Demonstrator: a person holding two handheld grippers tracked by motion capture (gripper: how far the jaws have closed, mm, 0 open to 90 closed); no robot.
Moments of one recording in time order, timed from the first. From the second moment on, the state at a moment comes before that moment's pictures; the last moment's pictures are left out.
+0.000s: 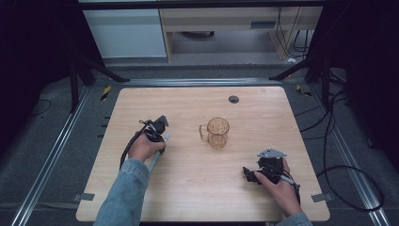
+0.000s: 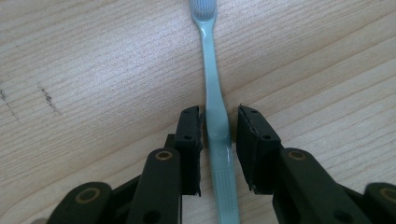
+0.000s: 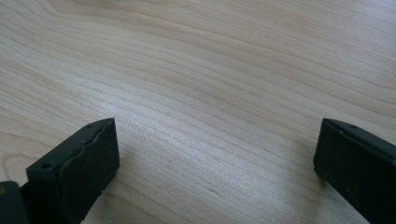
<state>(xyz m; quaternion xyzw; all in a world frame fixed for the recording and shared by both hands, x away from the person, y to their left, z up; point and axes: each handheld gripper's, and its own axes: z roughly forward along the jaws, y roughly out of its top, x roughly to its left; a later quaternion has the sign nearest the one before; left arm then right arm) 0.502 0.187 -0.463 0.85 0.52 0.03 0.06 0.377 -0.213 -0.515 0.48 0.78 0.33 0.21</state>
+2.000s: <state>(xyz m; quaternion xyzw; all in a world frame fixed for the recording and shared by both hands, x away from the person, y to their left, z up) 0.493 0.142 -0.393 0.87 0.45 0.09 0.19 0.376 -0.214 -0.515 0.48 0.78 0.34 0.21</state>
